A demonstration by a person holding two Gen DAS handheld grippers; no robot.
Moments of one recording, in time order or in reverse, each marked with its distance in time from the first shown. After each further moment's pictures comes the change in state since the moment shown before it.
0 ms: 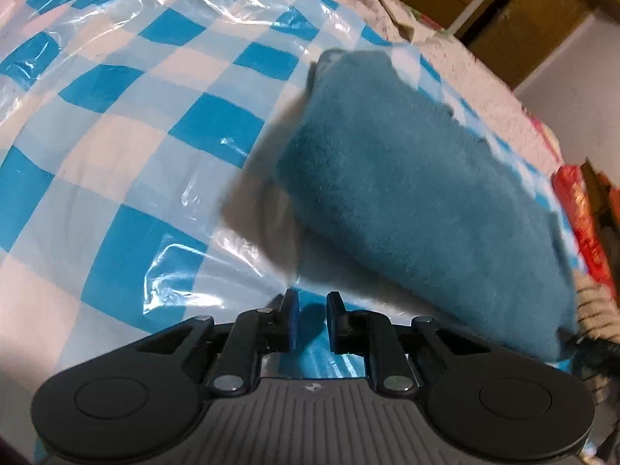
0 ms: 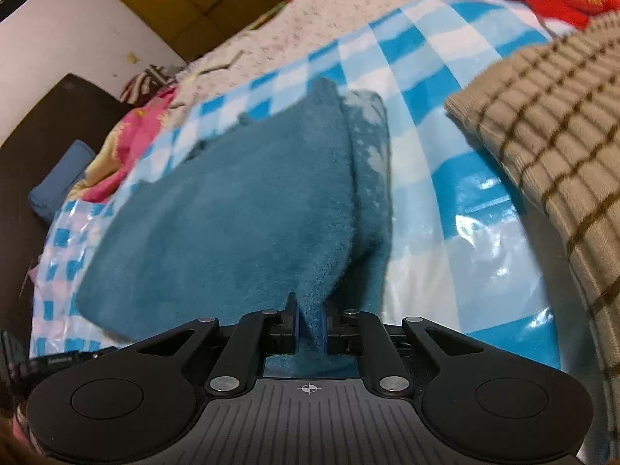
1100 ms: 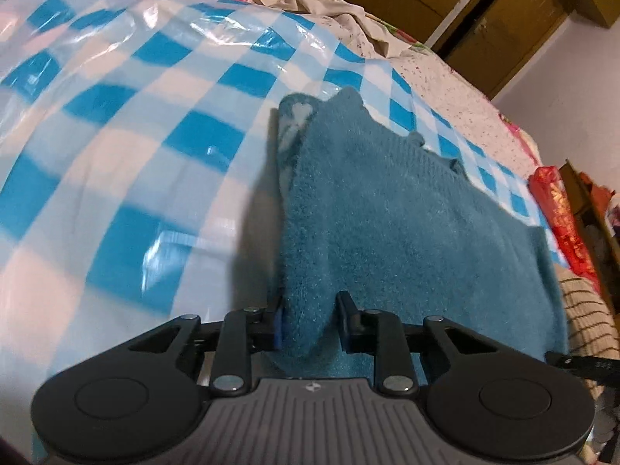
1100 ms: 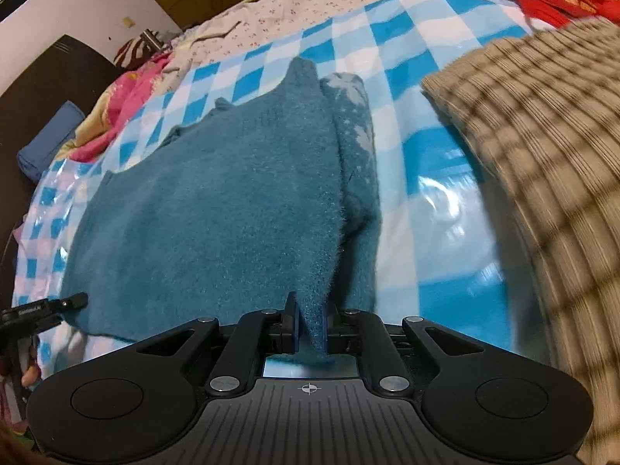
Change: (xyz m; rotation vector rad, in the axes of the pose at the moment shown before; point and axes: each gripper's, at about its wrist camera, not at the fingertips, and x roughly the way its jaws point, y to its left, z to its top) left arm -0.028 -0.004 -0.026 0.031 -0.054 -0.042; right arm -0.033 -0.003 -0.025 -0.092 0.085 -0.083
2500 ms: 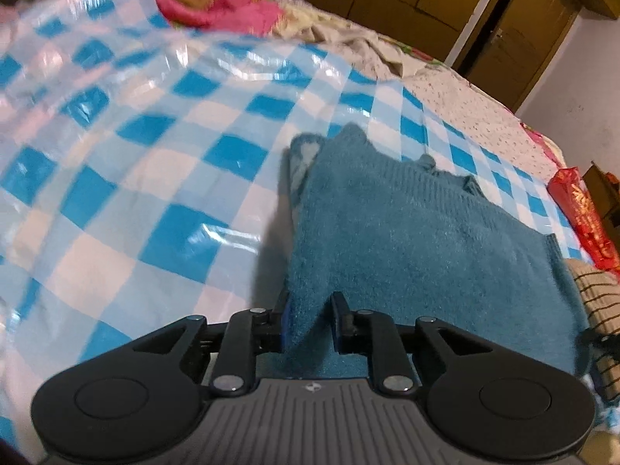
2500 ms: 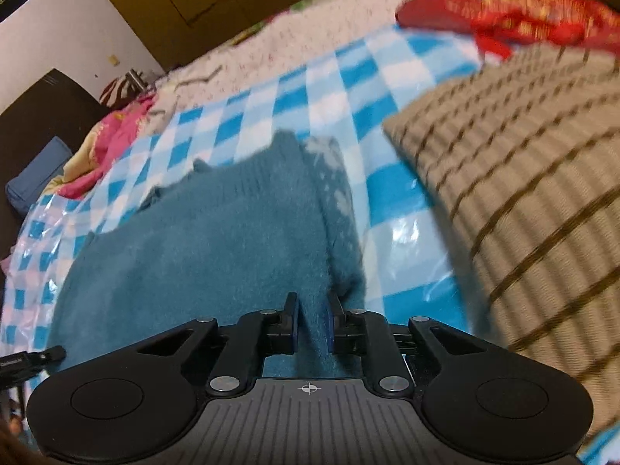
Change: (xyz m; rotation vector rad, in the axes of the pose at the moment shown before) left arm -0.038 -0.028 -0.022 0.061 -0.112 0.167; right arm -0.032 0.009 -0.006 -0.010 -0.203 -0.087
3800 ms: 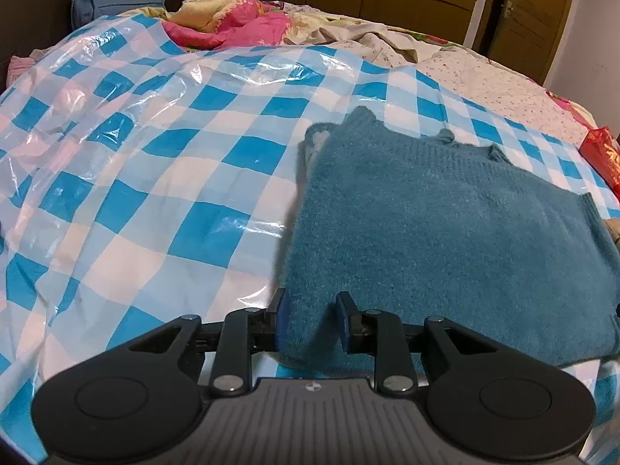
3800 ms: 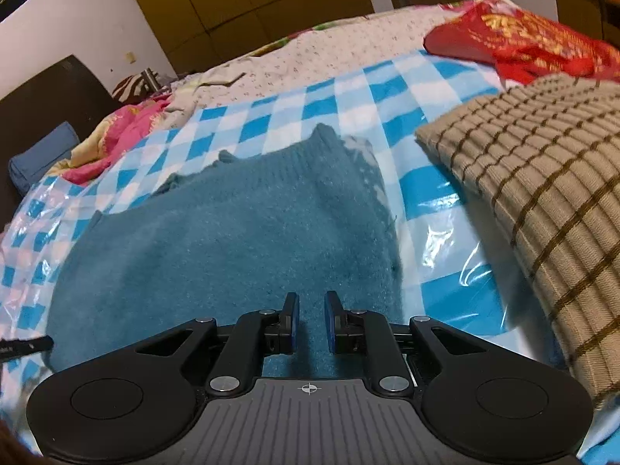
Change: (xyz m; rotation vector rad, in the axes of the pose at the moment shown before) left arm 0.001 -0.024 -0.022 0.107 -0.006 0.170; right arm 0.008 0.034 -0.038 -0.077 -0.042 -0.026
